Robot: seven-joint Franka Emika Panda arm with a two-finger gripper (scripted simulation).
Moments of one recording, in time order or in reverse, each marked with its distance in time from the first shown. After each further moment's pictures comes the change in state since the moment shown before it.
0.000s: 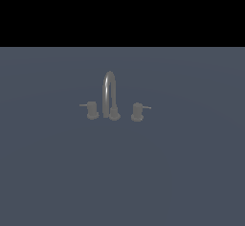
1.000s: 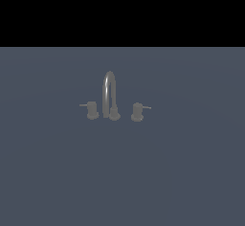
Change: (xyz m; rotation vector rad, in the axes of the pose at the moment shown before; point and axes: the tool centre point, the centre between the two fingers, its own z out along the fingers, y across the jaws) arm -0.054 0.007 -0.018 -0.041 0.001 -0.163
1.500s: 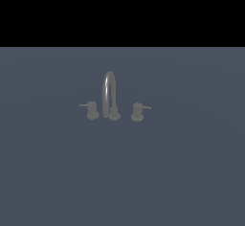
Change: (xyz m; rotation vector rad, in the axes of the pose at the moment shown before) arm -0.006 0.001 -0.004 0.027 0.007 0.035
